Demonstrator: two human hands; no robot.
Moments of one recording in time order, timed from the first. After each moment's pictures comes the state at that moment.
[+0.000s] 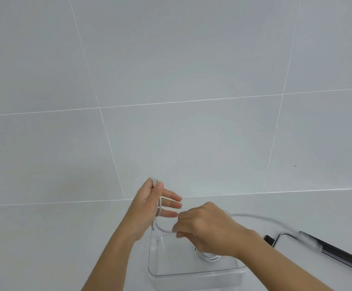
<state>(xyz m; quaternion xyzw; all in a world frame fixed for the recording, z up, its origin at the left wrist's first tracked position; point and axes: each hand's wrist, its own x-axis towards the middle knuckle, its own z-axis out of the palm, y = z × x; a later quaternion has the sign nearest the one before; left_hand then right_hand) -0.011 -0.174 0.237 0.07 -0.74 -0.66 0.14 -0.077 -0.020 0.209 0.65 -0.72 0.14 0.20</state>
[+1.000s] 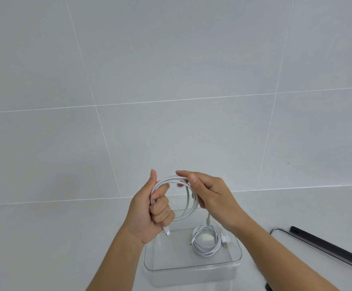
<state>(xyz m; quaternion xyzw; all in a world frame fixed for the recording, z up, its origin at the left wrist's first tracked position) -0.005 -0.153 0.243 0.05 -0.48 -0.87 0.04 -0.073 -0.012 0.243 0.37 -0.68 0.63 -0.06</state>
